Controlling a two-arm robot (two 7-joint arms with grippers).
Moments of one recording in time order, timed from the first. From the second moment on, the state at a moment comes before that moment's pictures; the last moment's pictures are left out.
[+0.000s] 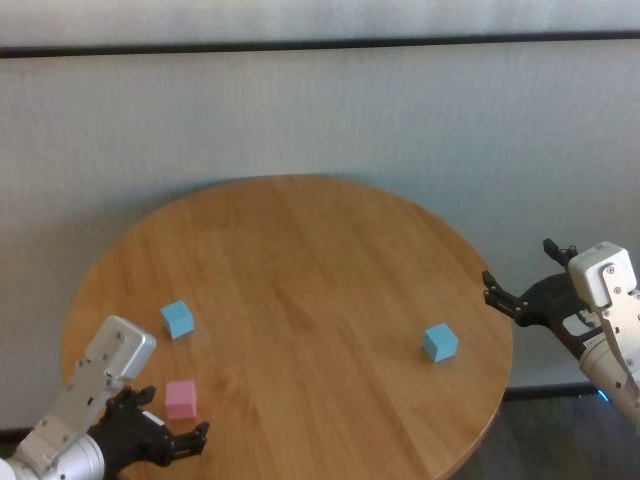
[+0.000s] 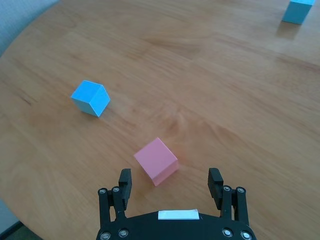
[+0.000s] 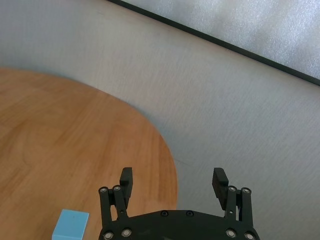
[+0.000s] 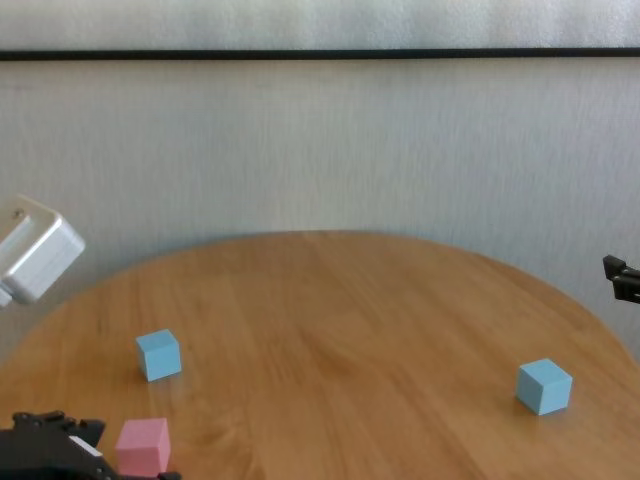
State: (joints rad) left arm -0.02 0.62 0.42 -1.71 -0.36 0.41 -0.19; right arm 0.20 0.60 -0.45 -1.41 0.25 -0.12 -0.03
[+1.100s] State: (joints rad) left arm -0.07 0.55 0.40 -1.62 -0.31 0.42 -0.23; right arm 0.20 0.60 -0.45 -1.41 0.25 -0.12 -0.03
